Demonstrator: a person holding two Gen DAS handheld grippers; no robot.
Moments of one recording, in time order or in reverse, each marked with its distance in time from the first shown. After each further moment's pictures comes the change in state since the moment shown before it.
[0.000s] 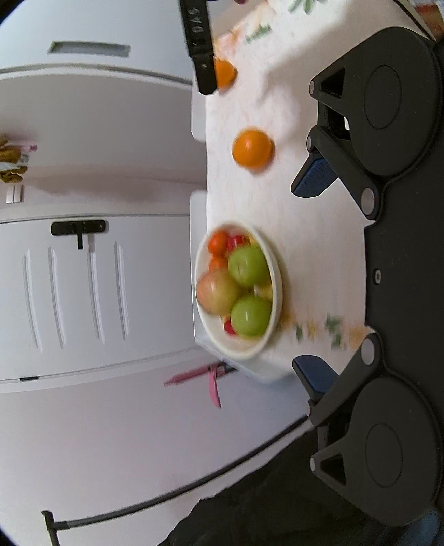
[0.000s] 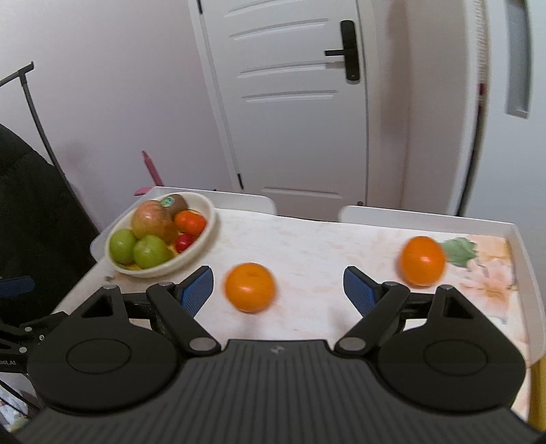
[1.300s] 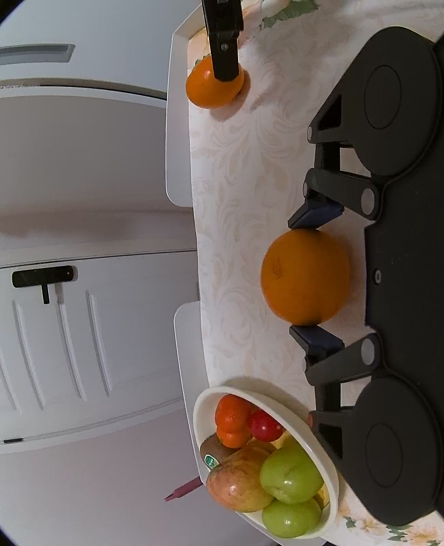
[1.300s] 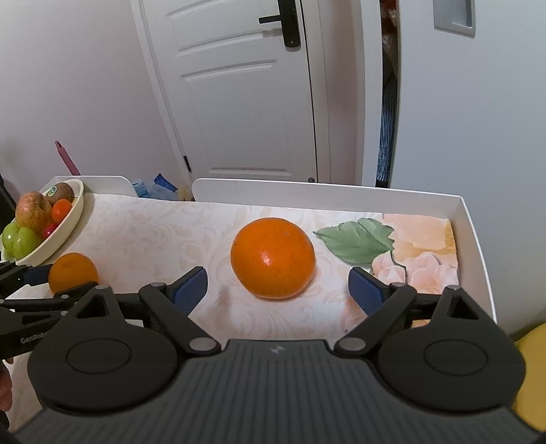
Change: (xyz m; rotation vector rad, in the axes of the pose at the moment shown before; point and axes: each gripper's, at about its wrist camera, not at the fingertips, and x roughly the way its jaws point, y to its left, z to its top) left arm 0.166 -0.158 0.029 0.059 0.069 -0.024; right arm 0.084 -0.151 -0.011 0.049 0.080 -0.090
